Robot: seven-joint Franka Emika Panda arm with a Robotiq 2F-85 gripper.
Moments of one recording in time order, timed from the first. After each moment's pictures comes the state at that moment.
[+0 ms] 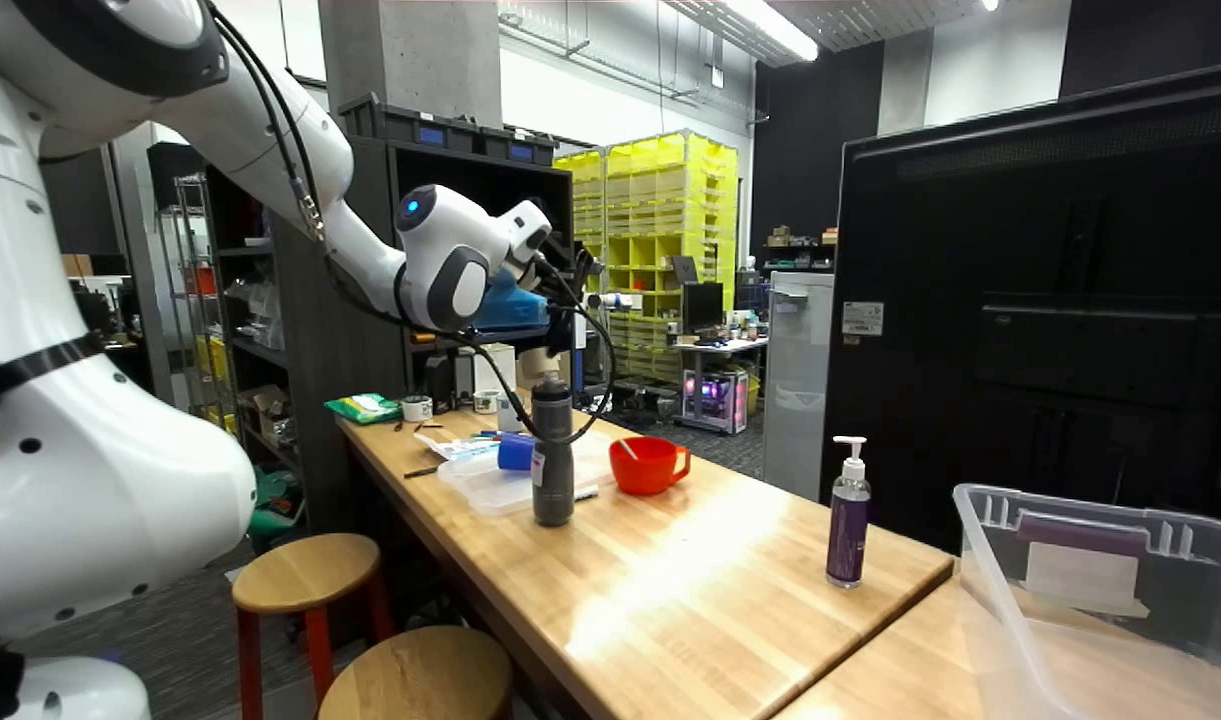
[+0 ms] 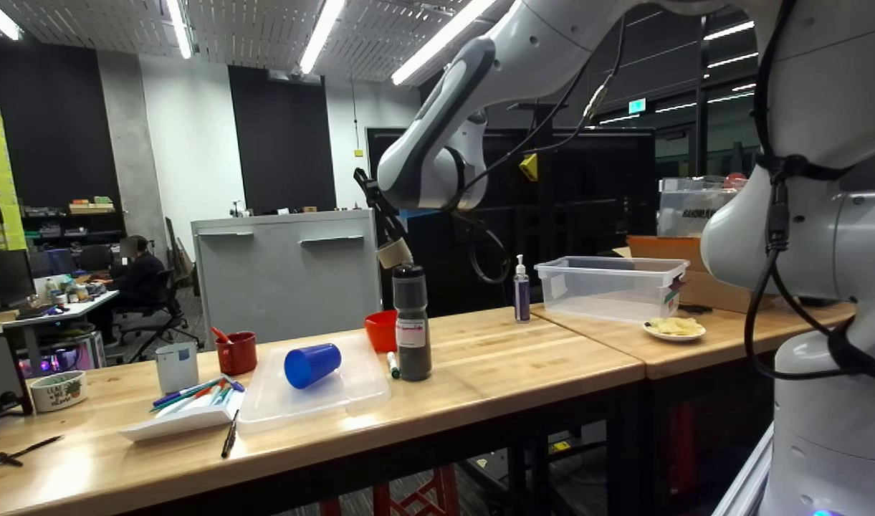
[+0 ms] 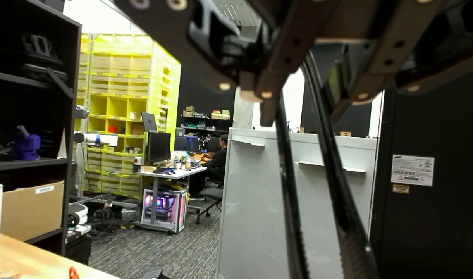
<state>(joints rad) -1.69 -0.28 1.90 -2.17 0.44 3.45 -0.19</state>
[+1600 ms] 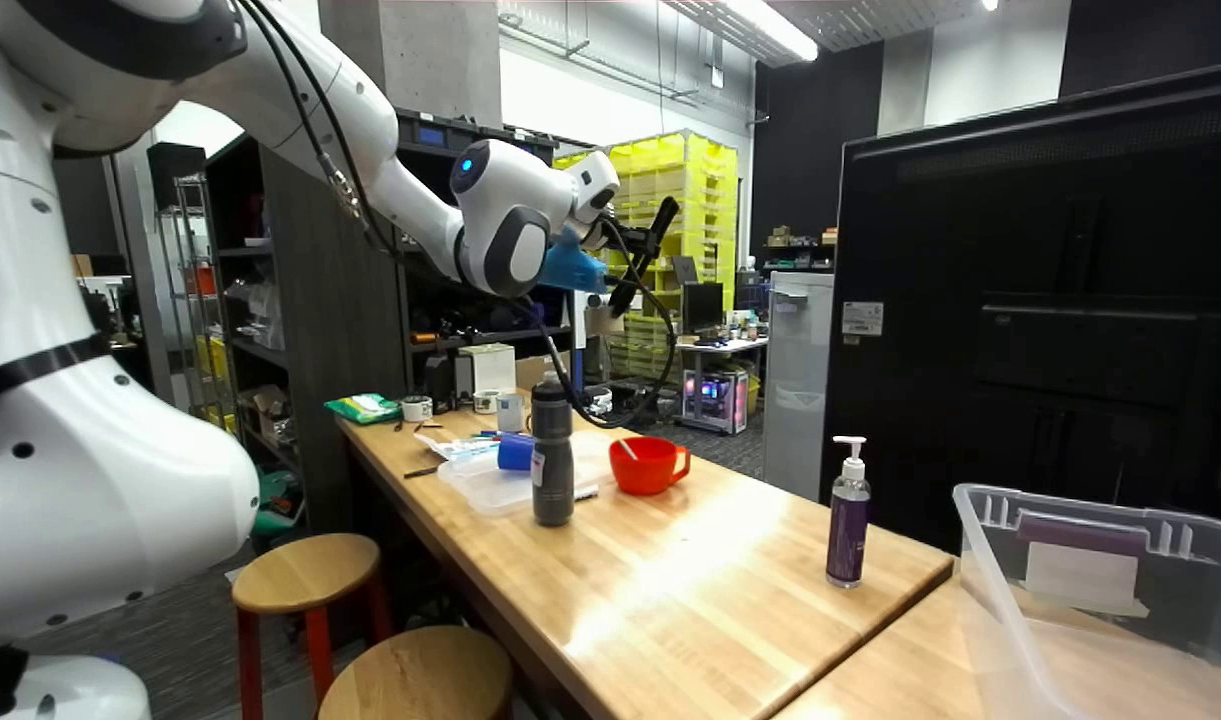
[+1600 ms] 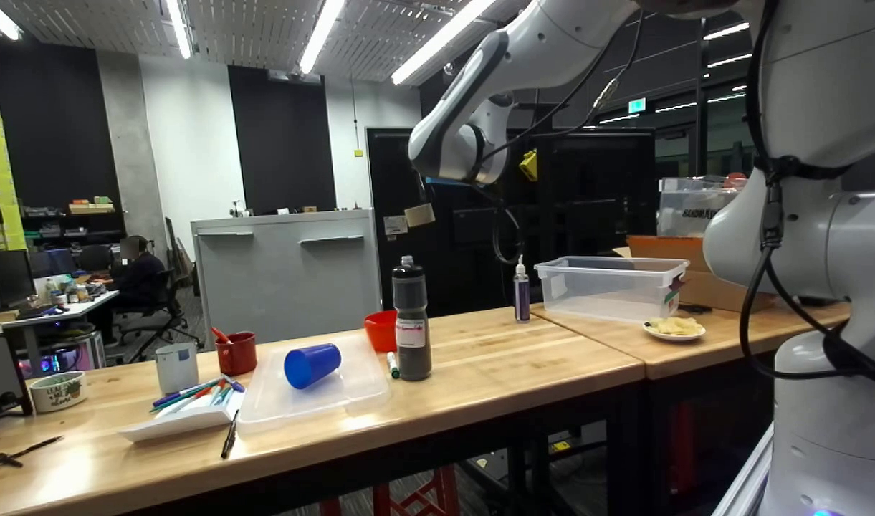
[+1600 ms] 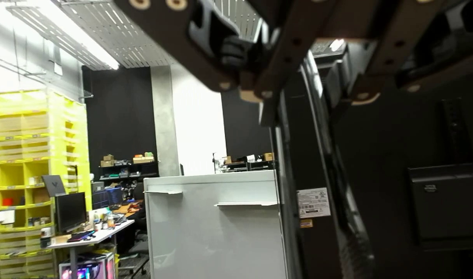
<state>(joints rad) -1.78 -0.25 1.78 -2.08 0.46 3.45 -0.05</state>
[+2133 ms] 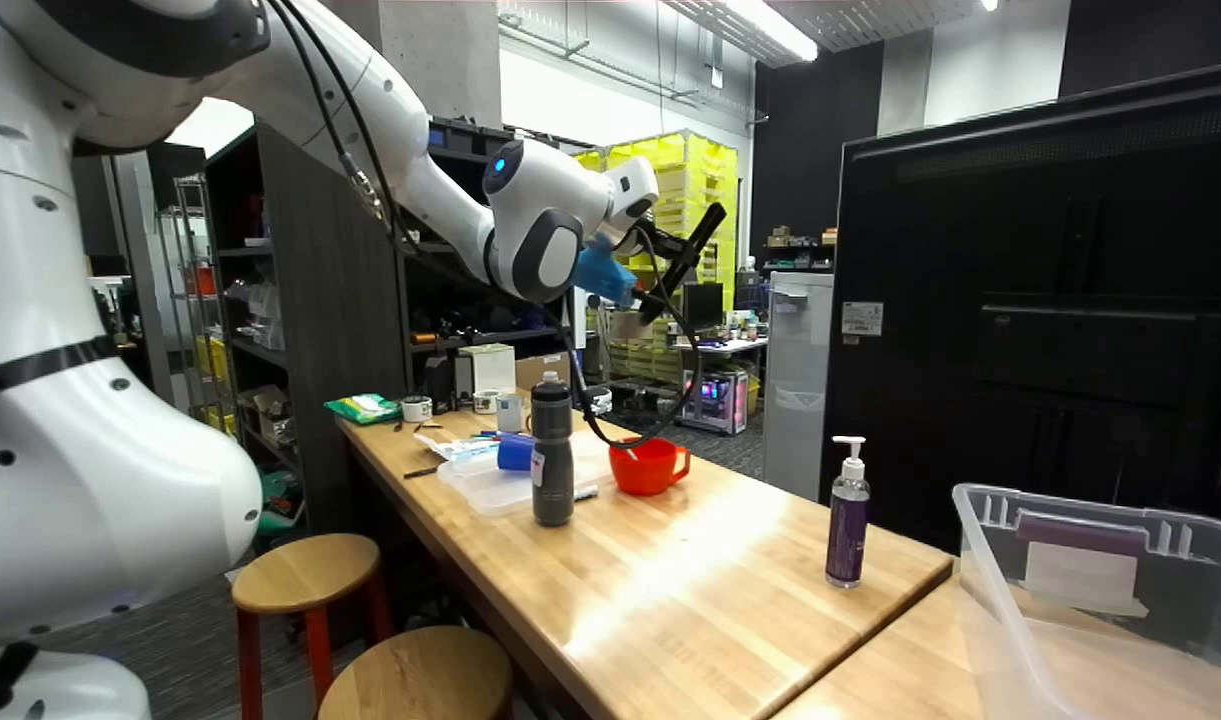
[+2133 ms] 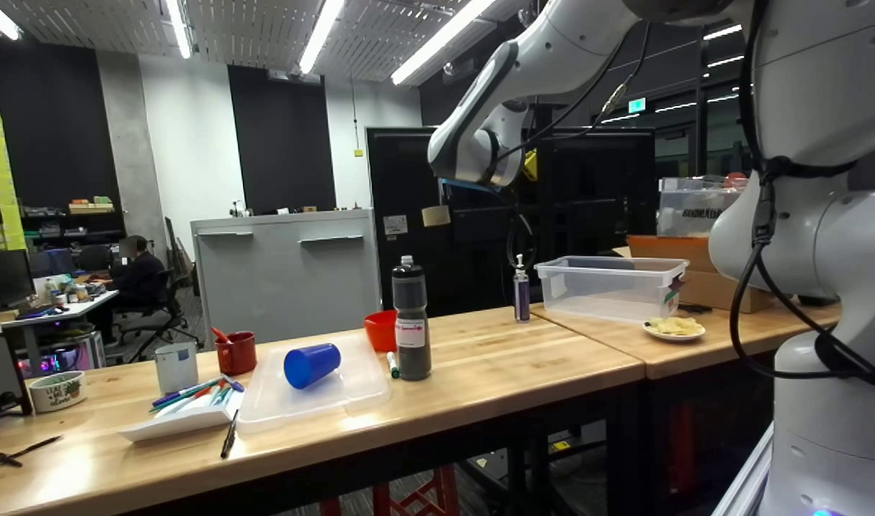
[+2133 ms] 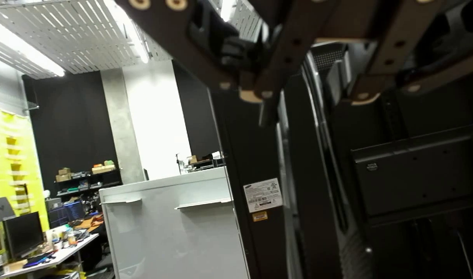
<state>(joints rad) -1.95 -0.22 1.86 -2.08 0.46 3.44 0.04</state>
